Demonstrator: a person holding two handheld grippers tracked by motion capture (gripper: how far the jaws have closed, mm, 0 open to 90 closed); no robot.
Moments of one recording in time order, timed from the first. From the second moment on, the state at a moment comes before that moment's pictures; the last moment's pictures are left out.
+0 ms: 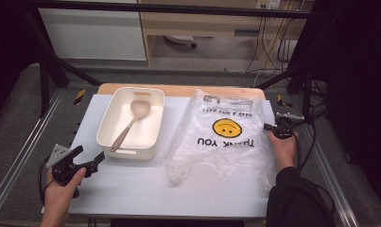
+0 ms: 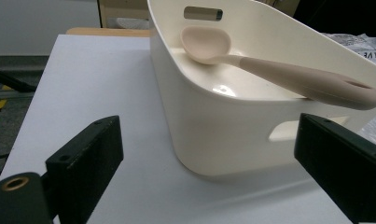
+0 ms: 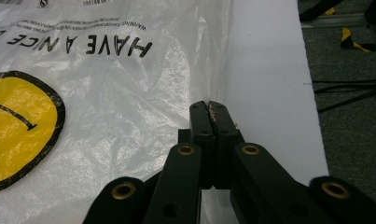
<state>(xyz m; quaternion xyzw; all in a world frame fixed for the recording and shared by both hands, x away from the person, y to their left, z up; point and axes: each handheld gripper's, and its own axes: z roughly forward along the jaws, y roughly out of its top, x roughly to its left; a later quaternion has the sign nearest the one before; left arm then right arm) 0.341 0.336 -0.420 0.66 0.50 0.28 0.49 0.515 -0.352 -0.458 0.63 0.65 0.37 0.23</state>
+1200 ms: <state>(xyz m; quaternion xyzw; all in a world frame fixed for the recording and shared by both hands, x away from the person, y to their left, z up) 0.324 0.337 -0.416 0.66 0.49 0.29 0.49 0.400 -0.236 -0.412 0.46 0.75 0.42 0.20</state>
